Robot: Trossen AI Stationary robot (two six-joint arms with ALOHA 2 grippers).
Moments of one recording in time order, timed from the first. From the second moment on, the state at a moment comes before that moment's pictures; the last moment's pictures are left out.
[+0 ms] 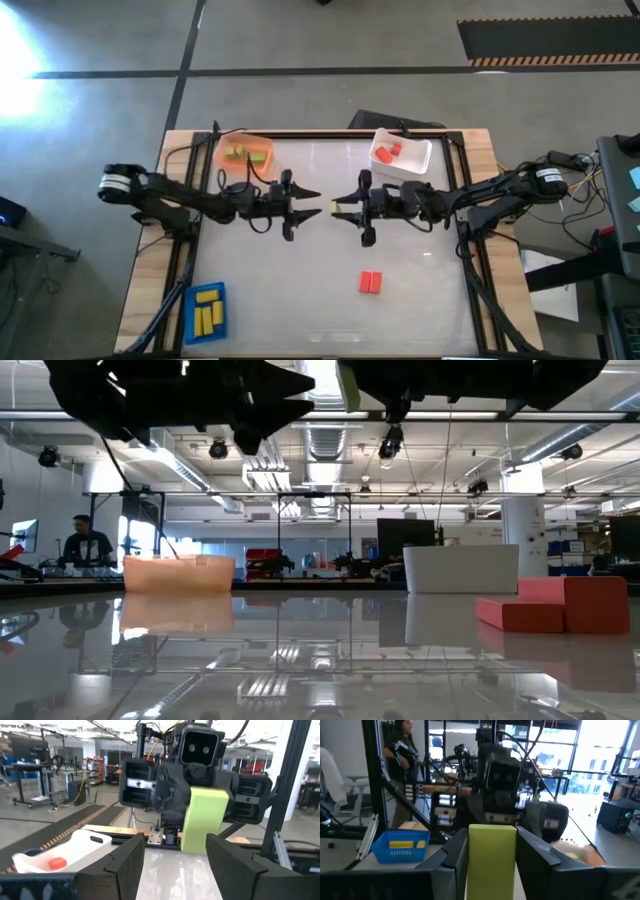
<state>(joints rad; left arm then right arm) 0.00 1.40 0.55 1.00 -0.06 -0.06 0.04 1.42 0.69 0.82 -0.01 -0.08</state>
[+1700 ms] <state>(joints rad) 0.01 1.62 0.75 1.10 0.05 0.01 0.04 1.42 0.69 0.92 0.02 -0.09</state>
